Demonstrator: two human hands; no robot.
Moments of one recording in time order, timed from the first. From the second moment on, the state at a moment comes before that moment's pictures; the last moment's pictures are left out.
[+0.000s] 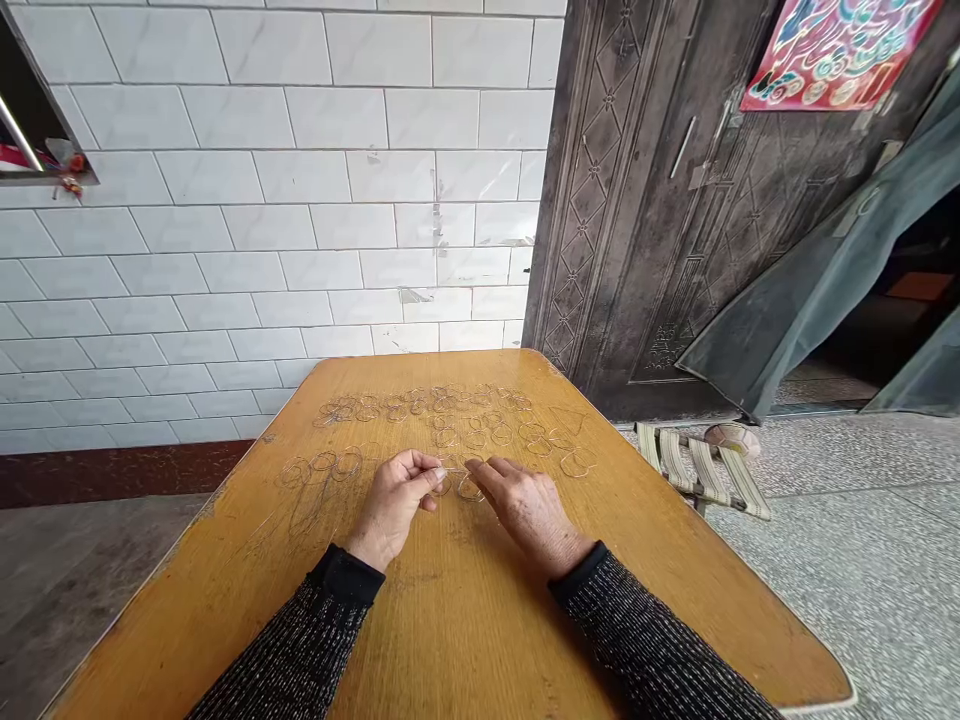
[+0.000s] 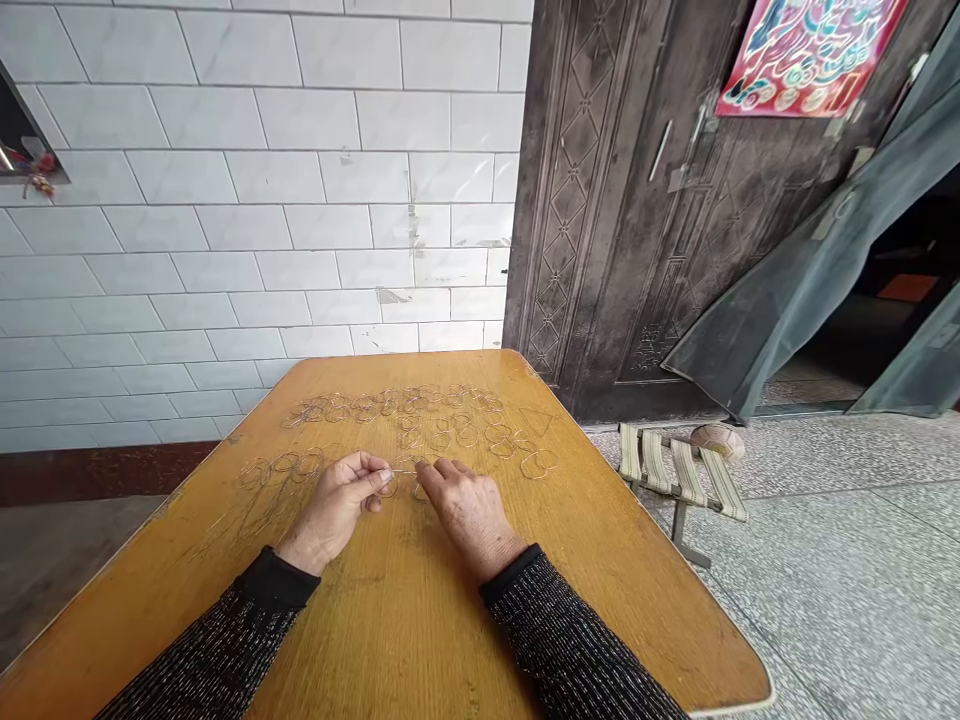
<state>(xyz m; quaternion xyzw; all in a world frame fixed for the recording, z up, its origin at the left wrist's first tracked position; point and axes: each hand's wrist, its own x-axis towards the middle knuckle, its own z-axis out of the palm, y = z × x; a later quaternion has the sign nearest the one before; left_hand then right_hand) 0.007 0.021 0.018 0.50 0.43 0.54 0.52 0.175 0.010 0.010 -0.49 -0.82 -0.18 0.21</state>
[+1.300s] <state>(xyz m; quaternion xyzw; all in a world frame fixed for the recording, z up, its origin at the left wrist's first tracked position) -0.012 0.029 0.034 0.54 0.45 0.60 0.38 0.177 0.017 0.003 -0.51 -0.80 -0.01 0.30</state>
